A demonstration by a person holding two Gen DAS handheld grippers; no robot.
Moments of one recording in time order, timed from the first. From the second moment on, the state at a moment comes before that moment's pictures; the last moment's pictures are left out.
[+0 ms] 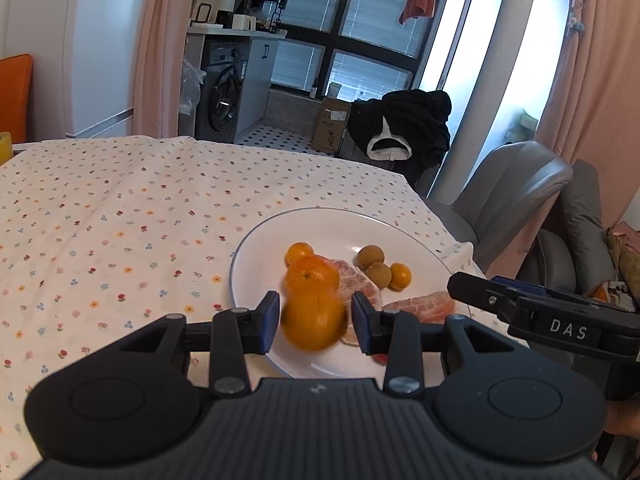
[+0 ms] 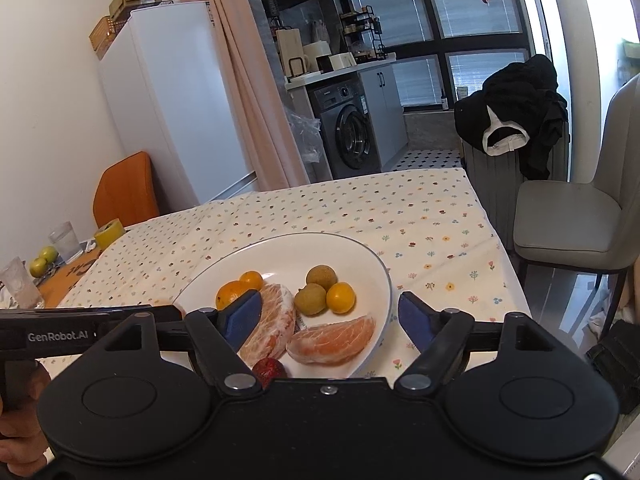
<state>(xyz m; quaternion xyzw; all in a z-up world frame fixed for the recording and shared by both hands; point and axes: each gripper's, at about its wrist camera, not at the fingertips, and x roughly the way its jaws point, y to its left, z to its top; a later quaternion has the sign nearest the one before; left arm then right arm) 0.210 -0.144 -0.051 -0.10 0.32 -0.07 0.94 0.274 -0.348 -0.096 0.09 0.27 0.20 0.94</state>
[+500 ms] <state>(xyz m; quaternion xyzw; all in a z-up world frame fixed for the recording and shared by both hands) 0.193 -0.105 -0.039 -0.12 0.30 -0.03 0.95 0.268 -0.328 -0.089 0.08 0.27 0.22 0.93</state>
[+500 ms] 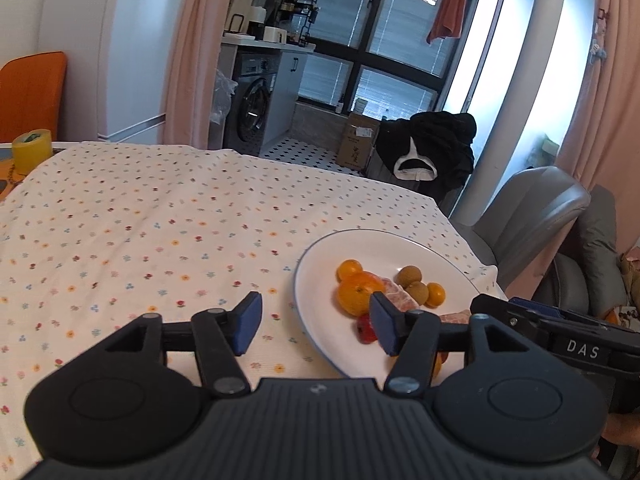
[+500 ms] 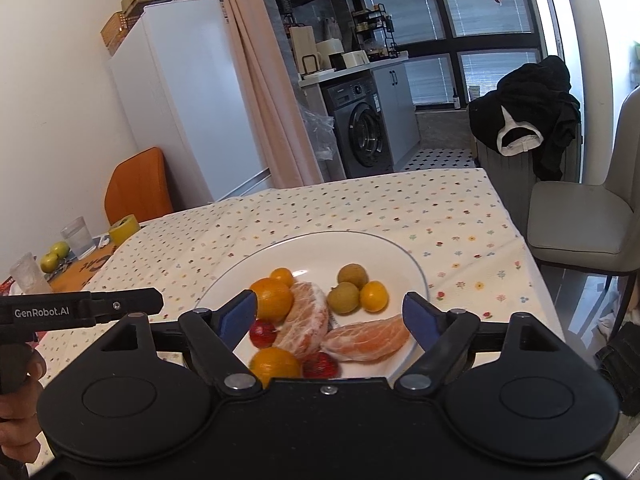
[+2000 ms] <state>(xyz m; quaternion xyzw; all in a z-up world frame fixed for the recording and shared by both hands) 0.095 -0.017 -0.012 -0.12 0.25 0.03 0.96 0.207 -0.258 -0.067 0.07 0.28 0.25 0.92</state>
